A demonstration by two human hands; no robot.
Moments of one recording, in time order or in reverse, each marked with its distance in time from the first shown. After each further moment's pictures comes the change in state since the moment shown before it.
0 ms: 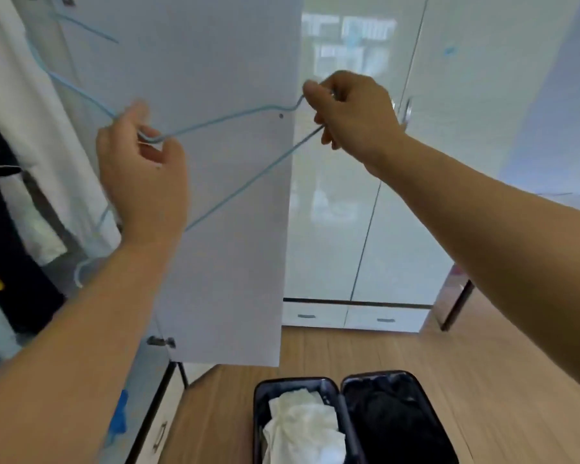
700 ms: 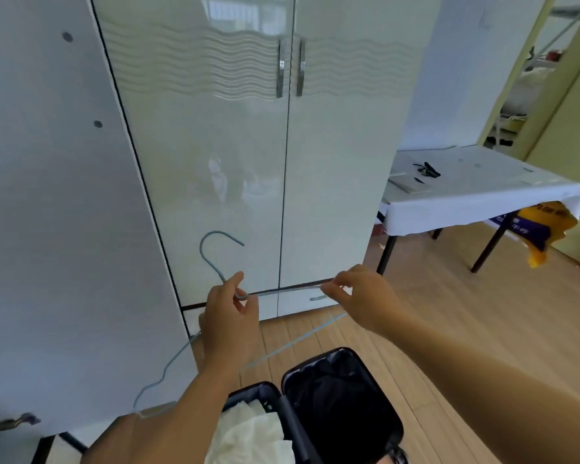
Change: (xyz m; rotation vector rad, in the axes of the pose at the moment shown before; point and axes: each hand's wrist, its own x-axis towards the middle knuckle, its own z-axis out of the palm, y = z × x) left_hand -0.271 -0.095 0.229 0.005 -0.899 -0.342; right_hand -0.149 0.338 -0.012 -0.438 -0.342 0.554
